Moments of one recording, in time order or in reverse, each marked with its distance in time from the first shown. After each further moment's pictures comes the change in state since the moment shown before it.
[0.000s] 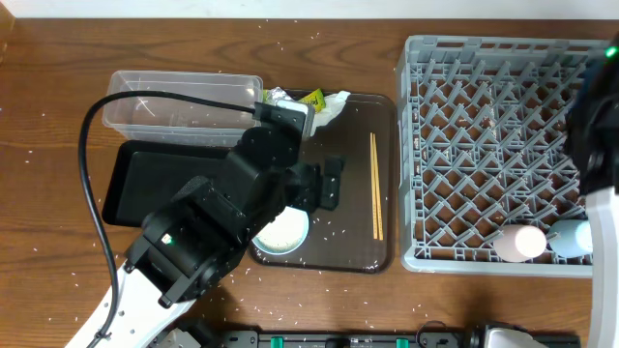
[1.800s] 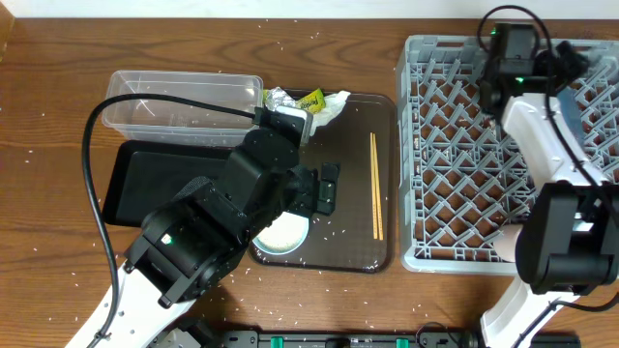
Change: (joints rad) left arm 0.000 0.000 0.000 -0.051 0.000 0.000; right arm 0.162 0.560 0.001 0.169 -0.166 -0.824
